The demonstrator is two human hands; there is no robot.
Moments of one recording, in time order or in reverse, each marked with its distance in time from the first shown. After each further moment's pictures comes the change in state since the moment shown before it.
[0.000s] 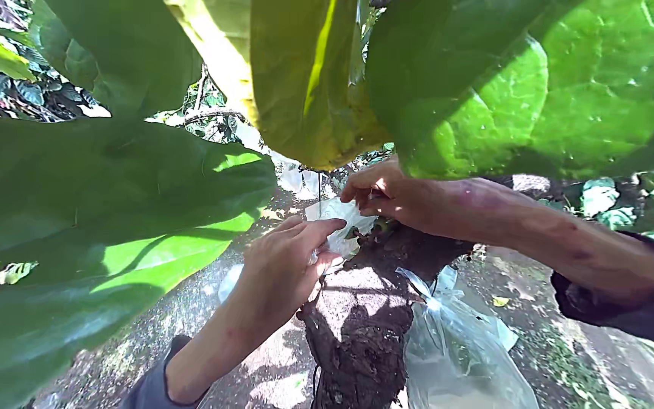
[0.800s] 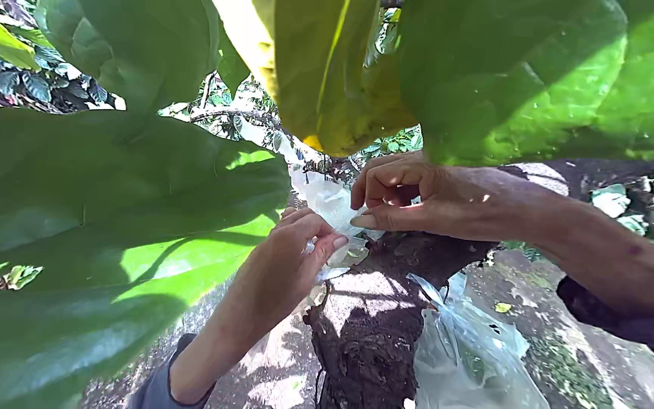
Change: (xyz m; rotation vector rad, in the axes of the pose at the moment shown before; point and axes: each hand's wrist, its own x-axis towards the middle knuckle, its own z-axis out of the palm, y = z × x) left_hand 0.005 0.000 -0.012 -0.102 0.040 -0.088; right_hand -0.008 -0.002 -0.012 0.248 0.057 -0.132
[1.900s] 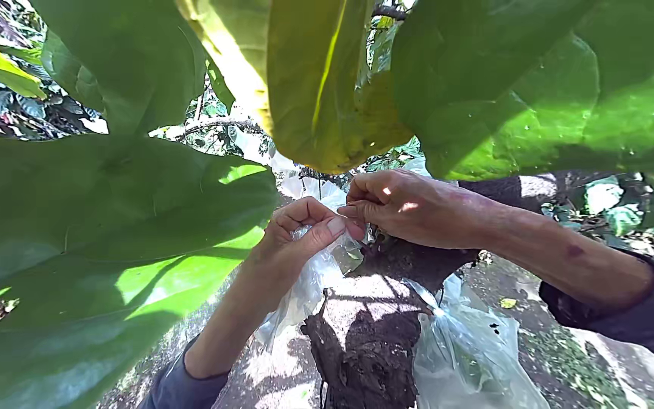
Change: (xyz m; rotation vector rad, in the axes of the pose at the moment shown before) left_hand 0.022 -0.011 0.012 -0.900 -0.067 -0.165; right_hand 0.007 -0.006 0.016 -0.019 -0.017 0.304
